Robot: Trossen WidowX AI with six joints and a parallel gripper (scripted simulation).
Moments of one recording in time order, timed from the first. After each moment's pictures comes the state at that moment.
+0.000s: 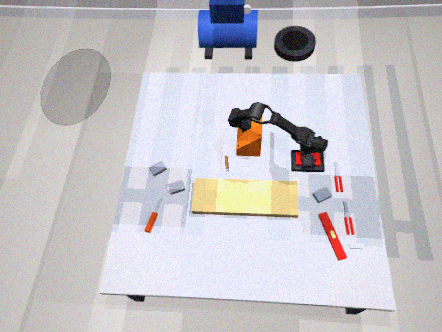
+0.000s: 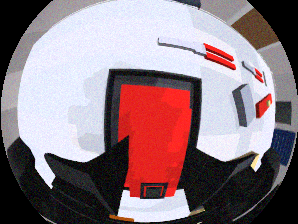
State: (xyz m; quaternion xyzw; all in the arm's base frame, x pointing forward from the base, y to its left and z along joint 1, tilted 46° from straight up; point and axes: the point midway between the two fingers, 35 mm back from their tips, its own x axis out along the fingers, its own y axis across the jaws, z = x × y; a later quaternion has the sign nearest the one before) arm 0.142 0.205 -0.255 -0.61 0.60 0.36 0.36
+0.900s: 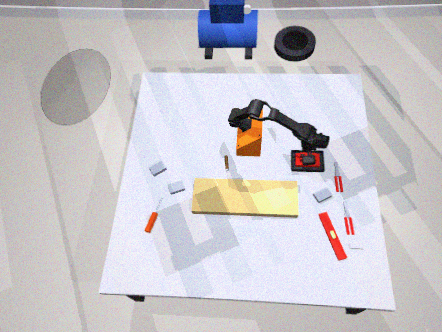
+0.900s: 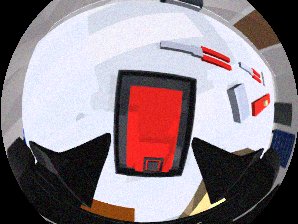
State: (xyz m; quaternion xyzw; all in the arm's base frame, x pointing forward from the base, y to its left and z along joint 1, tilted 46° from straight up) arm 0.139 0.222 -0.232 -0.62 0.61 0.36 0.34
